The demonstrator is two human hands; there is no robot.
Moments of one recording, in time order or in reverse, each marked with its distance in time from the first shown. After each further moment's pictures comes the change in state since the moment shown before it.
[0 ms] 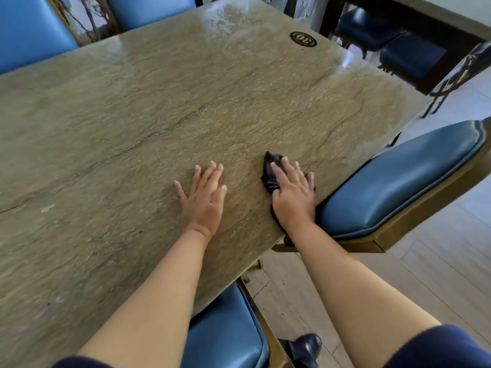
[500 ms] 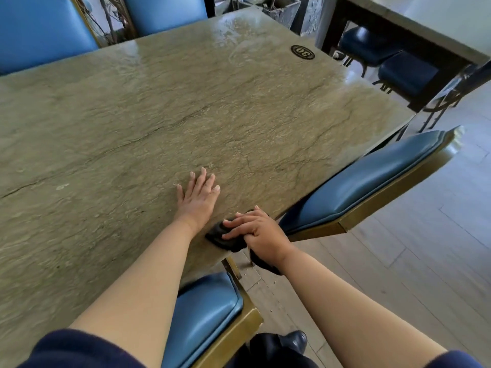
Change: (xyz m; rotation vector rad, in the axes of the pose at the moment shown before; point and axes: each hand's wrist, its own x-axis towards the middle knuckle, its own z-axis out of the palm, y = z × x) left_hand -0.031 0.004 -0.014 0.057 -0.265 -0.111; right_hand -0.089 -0.011 -0.015 0.534 -0.455 -0.360
